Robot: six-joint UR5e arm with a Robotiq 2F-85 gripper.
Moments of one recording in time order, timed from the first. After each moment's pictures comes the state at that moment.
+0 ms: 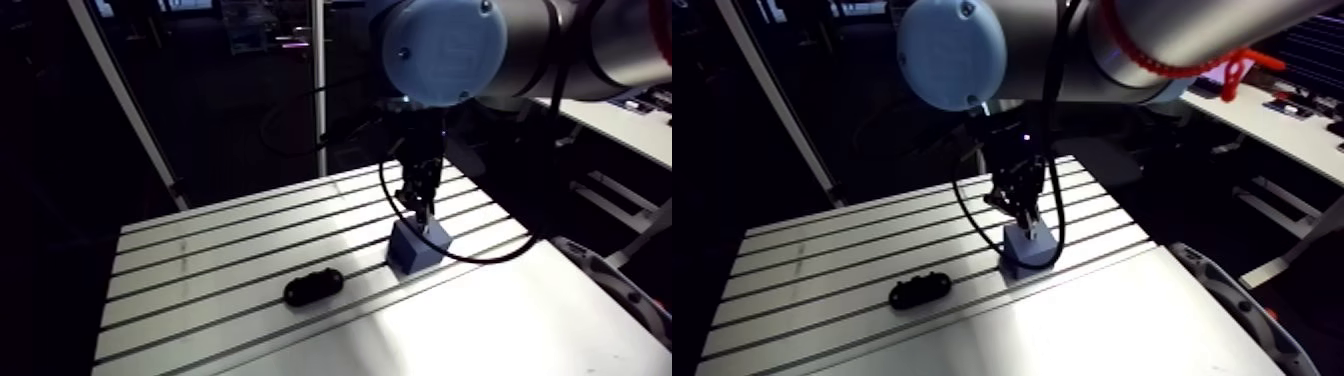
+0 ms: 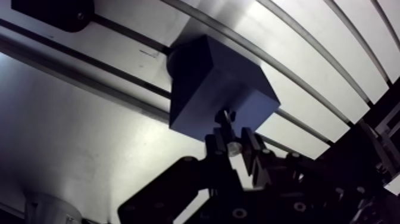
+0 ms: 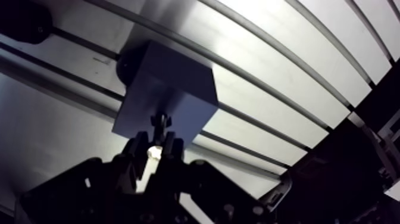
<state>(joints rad) -0.40 -1.30 1.88 -1.98 -1.85 -2.49</state>
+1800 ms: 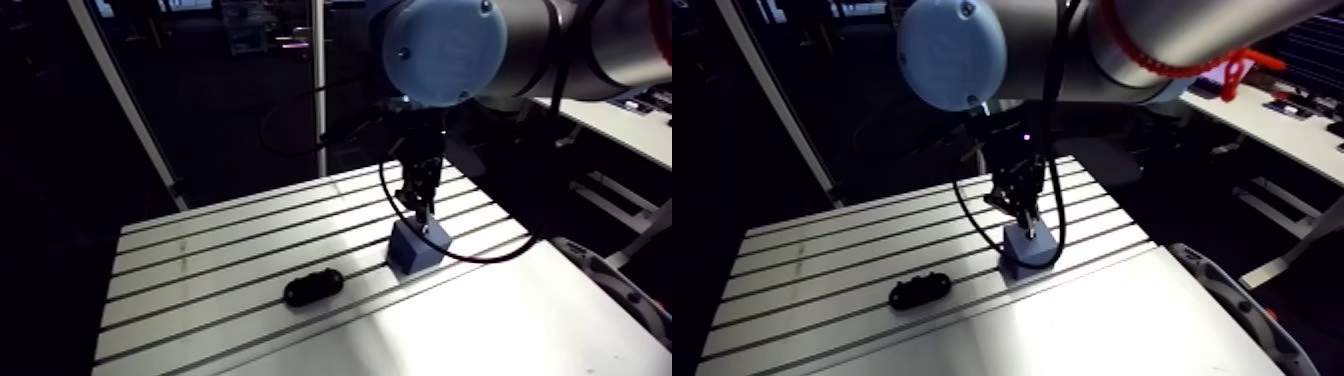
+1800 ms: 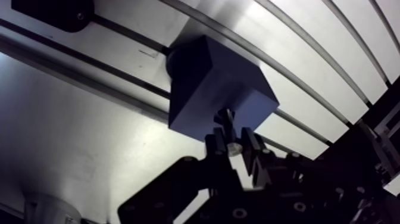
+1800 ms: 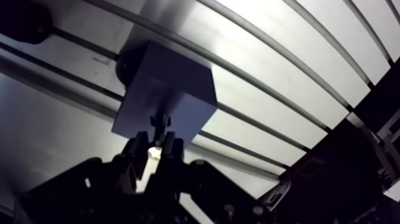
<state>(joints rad) -0.40 -1.31 1.88 -1.98 -1.85 -2.49</state>
